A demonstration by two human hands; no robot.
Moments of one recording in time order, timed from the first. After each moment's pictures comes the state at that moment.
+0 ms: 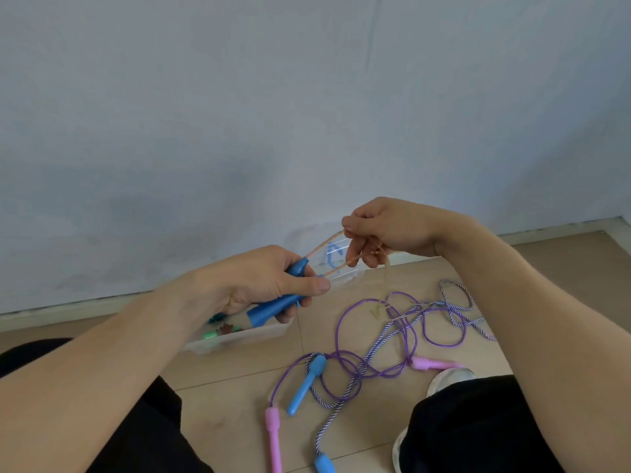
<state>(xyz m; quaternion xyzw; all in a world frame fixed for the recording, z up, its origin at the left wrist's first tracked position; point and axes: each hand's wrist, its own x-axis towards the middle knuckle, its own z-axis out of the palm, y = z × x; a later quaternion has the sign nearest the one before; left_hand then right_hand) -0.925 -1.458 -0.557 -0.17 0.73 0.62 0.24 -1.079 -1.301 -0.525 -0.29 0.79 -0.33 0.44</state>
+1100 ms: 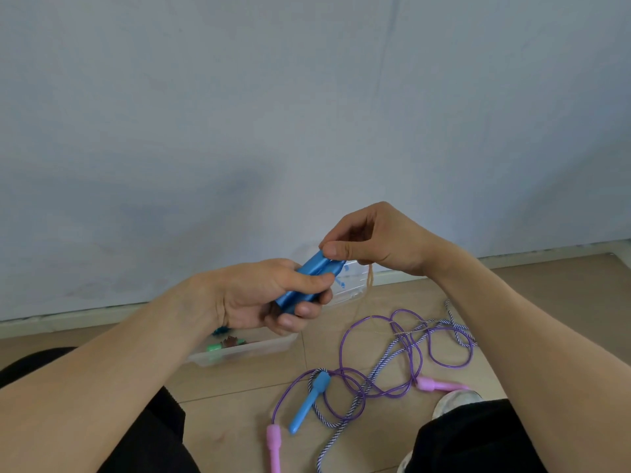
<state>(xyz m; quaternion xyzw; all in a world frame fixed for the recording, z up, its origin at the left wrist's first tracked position) -0.916 -1.471 -0.543 -0.11 0.59 0.73 0.33 -1.063 -1.311 -0.523 -0.40 0.73 -0.44 0.33</state>
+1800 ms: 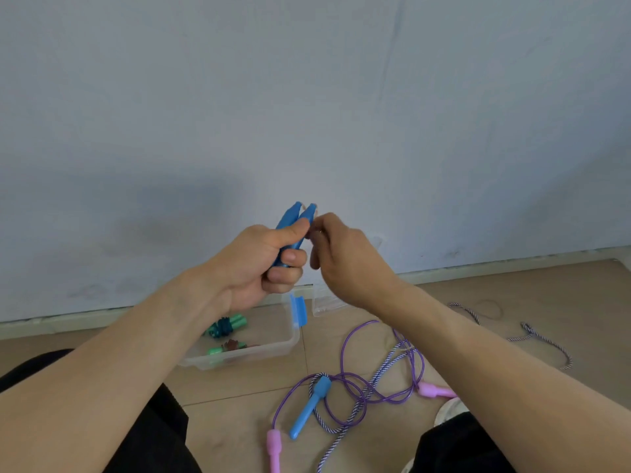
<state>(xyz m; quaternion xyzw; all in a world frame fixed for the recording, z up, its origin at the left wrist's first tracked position) -0.926 -1.473 -0.525 -0.23 0.56 0.79 0.07 -1.017 -1.345 -0.548 -0.39 0.83 -0.37 0.11</state>
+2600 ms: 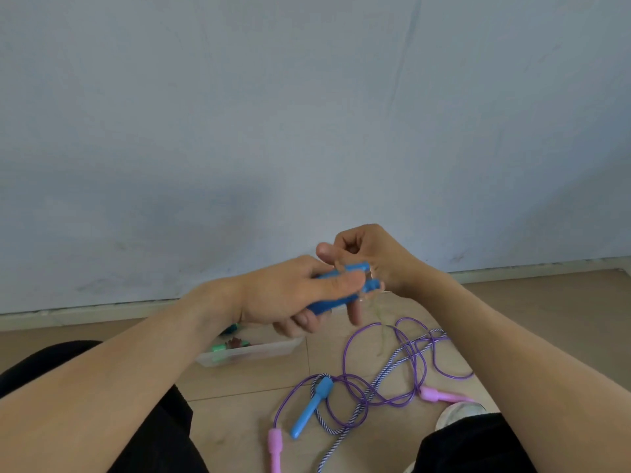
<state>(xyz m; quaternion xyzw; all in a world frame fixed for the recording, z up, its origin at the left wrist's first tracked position) -0.909 -1.458 -0.521 -0.01 0.72 0.64 0.26 -1.033 -1.327 -0.528 -0.40 0.74 -0.44 0.32</state>
